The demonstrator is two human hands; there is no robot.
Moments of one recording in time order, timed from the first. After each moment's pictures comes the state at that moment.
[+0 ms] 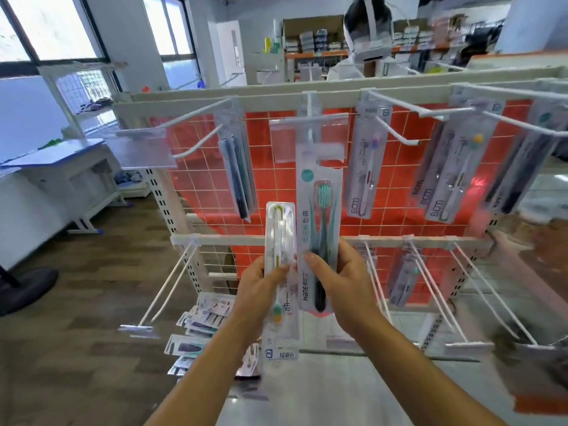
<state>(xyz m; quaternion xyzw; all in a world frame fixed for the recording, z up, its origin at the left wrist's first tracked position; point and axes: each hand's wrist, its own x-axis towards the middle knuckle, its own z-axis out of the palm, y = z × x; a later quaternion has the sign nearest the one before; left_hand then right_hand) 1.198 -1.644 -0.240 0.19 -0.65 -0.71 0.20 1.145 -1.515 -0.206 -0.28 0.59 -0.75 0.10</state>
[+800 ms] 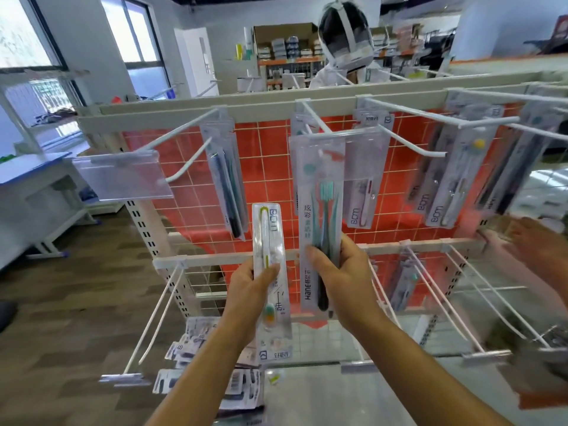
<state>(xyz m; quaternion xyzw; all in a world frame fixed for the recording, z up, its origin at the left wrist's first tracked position) 1.169 -1.693 -0.233 0.21 -0.67 -0.69 0.17 1.122 -1.556 -0.201 -0.24 0.61 -0.75 0.04</state>
